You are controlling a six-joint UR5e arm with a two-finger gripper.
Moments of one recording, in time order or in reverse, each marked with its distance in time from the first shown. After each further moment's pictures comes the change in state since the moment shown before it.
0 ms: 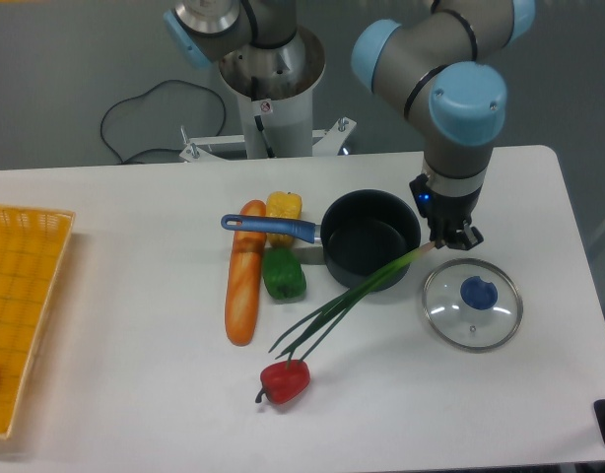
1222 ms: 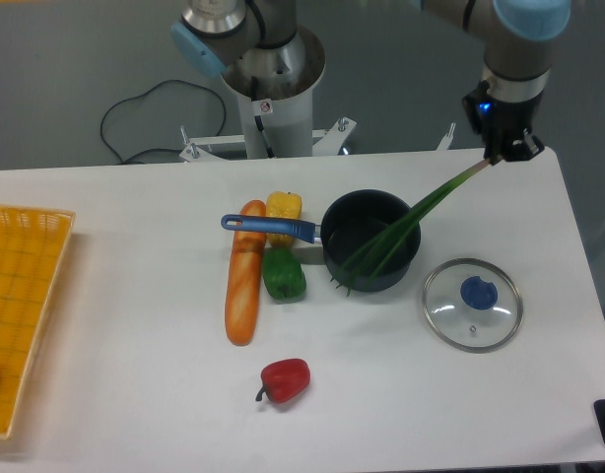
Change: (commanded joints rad) arm 0.193 0.137 -0.034 -0.104 0.089 0.135
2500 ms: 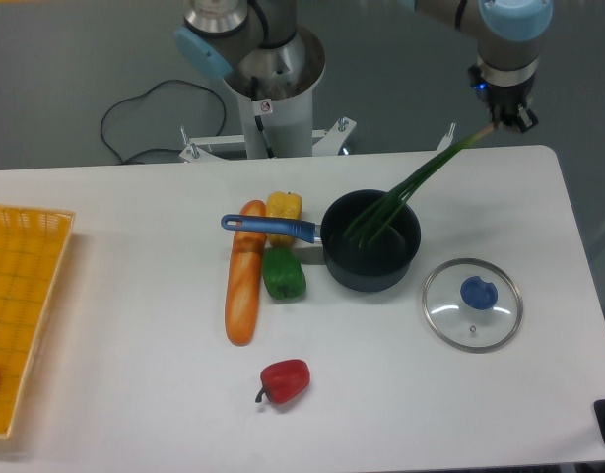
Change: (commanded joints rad) arm 0.029 0.035 -0.167 0.141 0.158 0.126
